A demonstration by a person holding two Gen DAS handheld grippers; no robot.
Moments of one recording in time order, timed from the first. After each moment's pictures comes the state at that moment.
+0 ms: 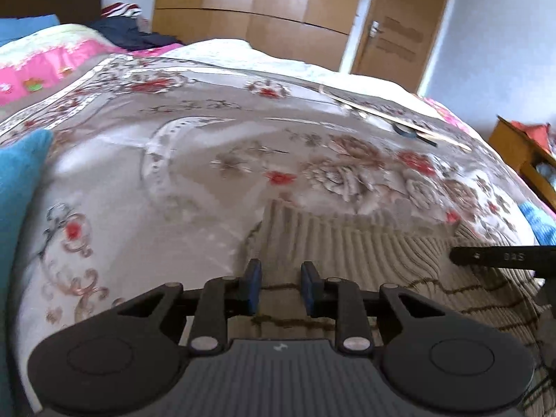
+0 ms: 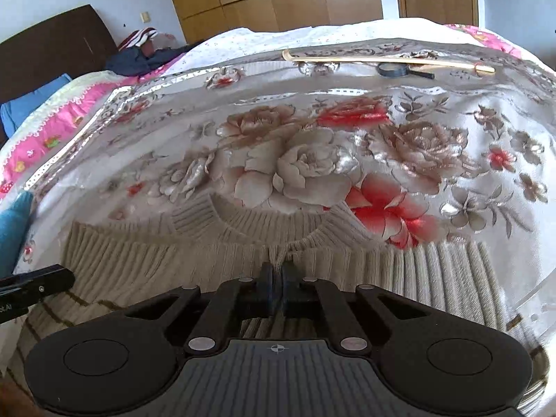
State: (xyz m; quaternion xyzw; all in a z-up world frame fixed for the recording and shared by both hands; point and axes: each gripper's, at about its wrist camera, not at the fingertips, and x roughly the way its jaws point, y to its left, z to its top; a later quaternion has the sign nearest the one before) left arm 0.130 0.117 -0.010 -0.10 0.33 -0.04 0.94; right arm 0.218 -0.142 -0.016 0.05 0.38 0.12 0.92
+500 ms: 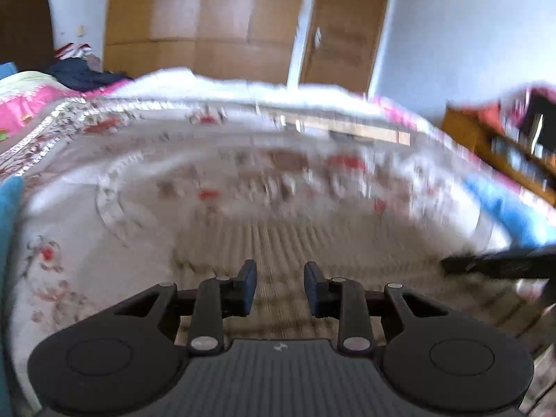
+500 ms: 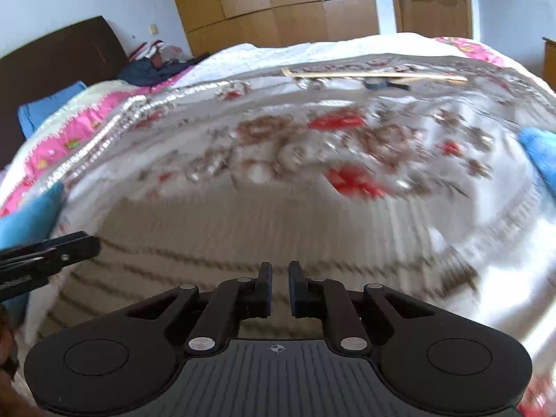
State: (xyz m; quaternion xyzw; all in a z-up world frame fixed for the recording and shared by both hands) left arm 0.090 0.069 0.008 -0.04 0.31 -0.12 0.94; right arm 0.121 -0.174 0.002 0.05 0.37 0.10 0.92
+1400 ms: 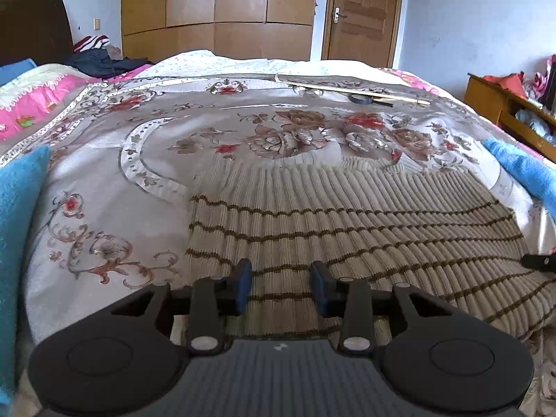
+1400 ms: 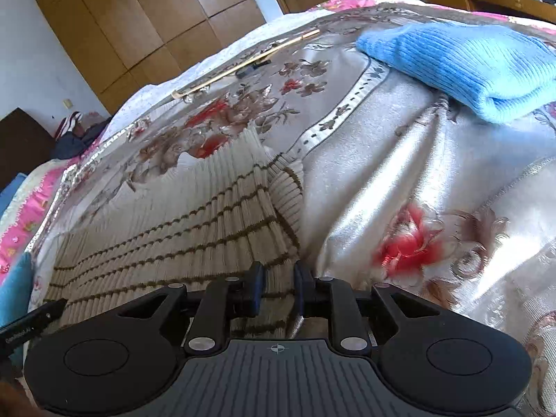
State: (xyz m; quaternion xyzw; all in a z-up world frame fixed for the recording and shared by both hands) left arm 0.052 0.055 -0.009 -0.01 0.33 -0.06 0.94; right arm 0.050 -0.264 -0.032 0.22 0.35 0.00 0.91
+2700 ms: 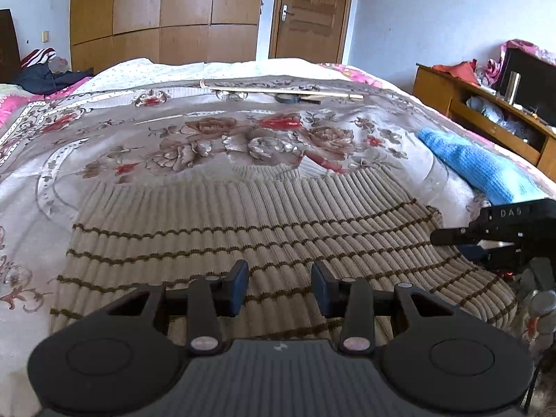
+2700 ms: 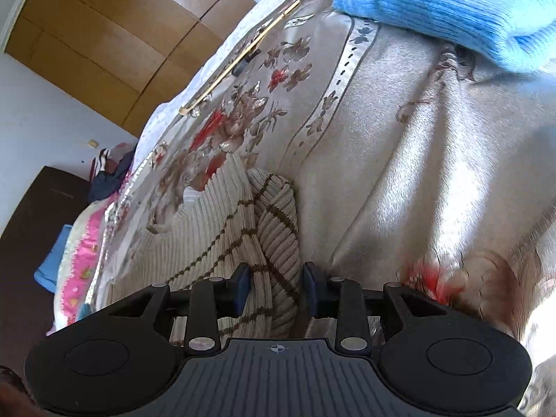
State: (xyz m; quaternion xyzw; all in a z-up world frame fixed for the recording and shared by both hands) left arm 0.055 -0.028 0.002 0.00 0.33 -0.15 0.93; right arm 0.095 -0.325 -0.054 0.36 0.37 0.07 0.85
